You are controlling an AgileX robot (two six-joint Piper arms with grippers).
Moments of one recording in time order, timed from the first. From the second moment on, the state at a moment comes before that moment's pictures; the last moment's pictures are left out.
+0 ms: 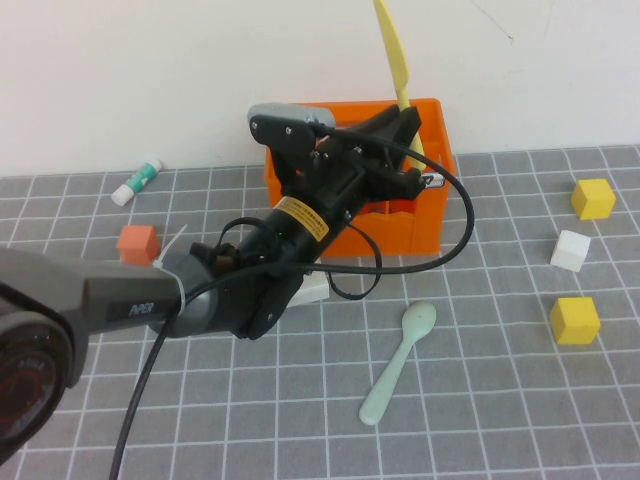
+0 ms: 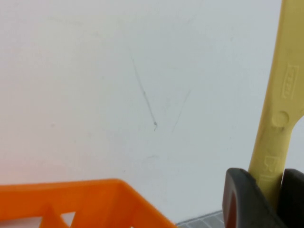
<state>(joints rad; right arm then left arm) 0.00 0.50 -0.39 0.30 0.75 -0.70 -0.54 2.07 -1.19 0.19 -1.07 -0.58</state>
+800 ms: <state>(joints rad) 0.00 0.50 -0.39 0.30 0.75 -0.70 -0.54 2.11 -1.20 0.10 -1.06 -0.52</state>
